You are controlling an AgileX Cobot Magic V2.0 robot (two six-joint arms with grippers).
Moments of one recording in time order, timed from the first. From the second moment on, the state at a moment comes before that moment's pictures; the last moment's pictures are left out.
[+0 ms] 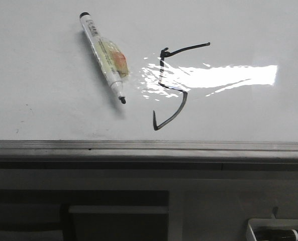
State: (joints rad) left arm -0.45 0.45 -0.02 0.01 -0.26 0.02; right arm 1.11 0.06 -0.55 -0.79 0.86 0.48
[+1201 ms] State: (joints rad) left arm -0.17 -0.01 0.00 -0.05 0.33 -0.04; right arm 1.11 0.06 -0.55 -0.79 0.86 0.48
